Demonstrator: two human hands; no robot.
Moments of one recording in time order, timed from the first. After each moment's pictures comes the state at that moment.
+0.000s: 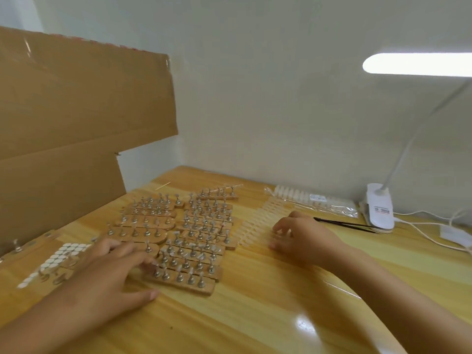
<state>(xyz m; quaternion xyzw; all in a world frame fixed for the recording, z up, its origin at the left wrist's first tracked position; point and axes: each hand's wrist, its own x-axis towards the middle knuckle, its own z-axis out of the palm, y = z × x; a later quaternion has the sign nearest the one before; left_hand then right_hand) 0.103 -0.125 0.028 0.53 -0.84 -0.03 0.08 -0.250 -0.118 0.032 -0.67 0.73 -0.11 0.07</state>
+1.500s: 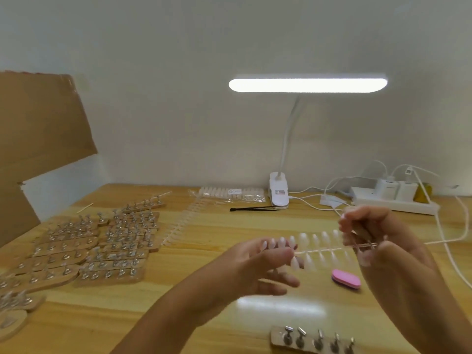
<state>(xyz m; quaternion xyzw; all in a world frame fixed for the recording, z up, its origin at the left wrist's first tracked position) -0.131 0.007 0.084 0.15 -0.72 -0.67 0.09 -0.303 0.156 0.082 -0.48 0.44 -0.73 0.21</state>
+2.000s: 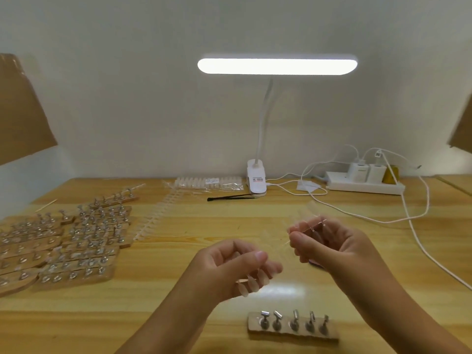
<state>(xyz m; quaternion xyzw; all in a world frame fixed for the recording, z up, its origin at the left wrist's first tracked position) -0.129 0.026 0.062 0.20 -0.64 -0.72 0.19 -0.286 0.150 0.077 -0.42 0.59 -0.64 0.25</state>
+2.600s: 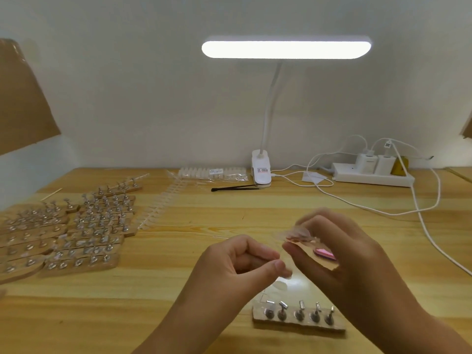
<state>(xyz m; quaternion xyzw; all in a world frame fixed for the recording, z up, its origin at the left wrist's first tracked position) -0.129 0.044 0.062 0.22 -0.71 -0.62 0.23 -0.275 0.155 0.069 -0.62 0.66 -0.38 -0.20</state>
